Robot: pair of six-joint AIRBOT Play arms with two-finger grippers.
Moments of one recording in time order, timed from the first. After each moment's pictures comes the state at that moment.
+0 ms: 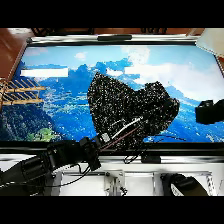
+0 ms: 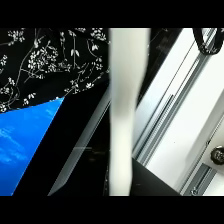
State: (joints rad) left arm -1.12 -0.95 0.70 1.55 -0.86 -1.55; right arm 0.23 -0.79 1.46 -1.79 1.73 1.53
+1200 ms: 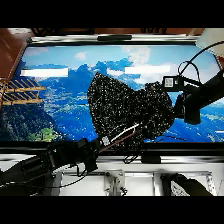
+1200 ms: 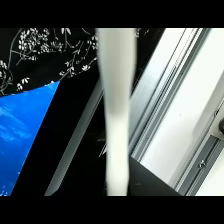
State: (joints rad) left arm -1.12 -0.95 0.70 1.54 -0.94 -1.48; right arm 0.03 -1.13 1.46 -1.35 1.84 0.26
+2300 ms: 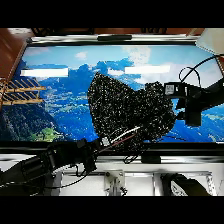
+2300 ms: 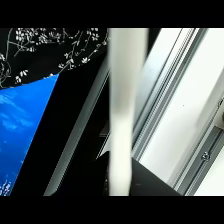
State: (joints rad) left arm -1.12 -0.95 0.70 1.54 -0.97 -1.48; right arm 0.03 -1.06 1.36 -1.42 1.71 0.18
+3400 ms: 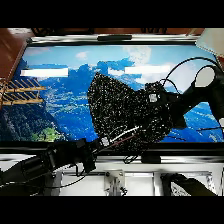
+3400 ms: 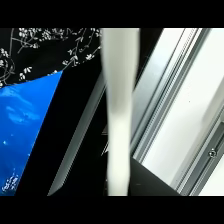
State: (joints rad) left arm -1.12 -0.95 0.69 1.57 -0.98 -1.47; right arm 0.11 -1.19 1.30 -1.33 1.77 0.14
